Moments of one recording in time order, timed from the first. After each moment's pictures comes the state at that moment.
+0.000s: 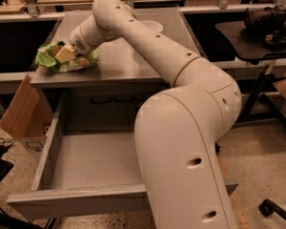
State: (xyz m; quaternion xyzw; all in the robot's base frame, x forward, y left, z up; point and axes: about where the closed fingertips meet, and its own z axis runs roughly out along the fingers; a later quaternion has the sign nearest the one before) arm 0.774 0.259 0.864 -0.55 0.69 0.25 0.39
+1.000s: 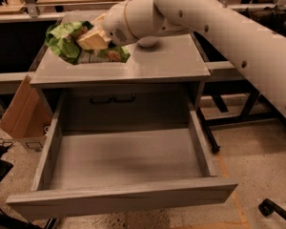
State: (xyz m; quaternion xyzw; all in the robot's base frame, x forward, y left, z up) arm 0.644 0.142 0.988 -0.56 0.61 0.25 0.50
